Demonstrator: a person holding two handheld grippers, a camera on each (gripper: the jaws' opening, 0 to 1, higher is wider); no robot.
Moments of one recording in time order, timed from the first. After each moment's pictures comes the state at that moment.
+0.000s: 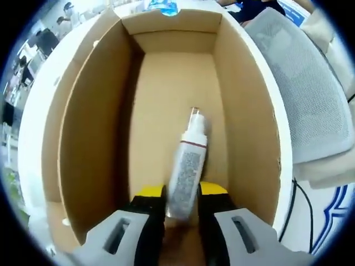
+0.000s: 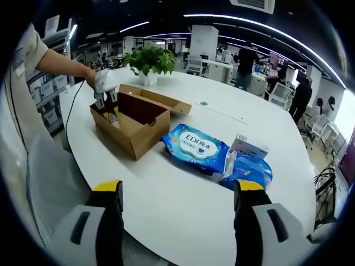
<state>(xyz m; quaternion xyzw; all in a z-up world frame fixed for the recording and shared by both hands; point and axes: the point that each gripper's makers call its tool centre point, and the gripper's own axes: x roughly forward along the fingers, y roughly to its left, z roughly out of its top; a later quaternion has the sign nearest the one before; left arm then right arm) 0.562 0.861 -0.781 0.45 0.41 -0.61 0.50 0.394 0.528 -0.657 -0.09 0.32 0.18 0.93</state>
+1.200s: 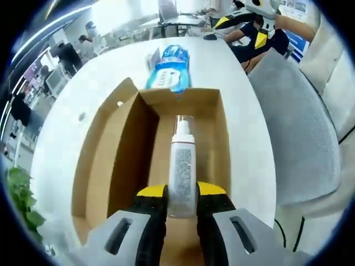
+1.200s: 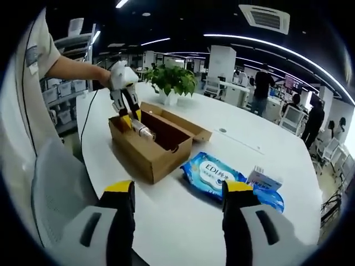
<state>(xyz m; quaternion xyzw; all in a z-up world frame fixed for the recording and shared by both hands) 0.544 0.800 -0.700 0.38 0.32 -0.64 0.59 0.411 0.583 -0.628 -0.11 0.23 0.26 0.93</state>
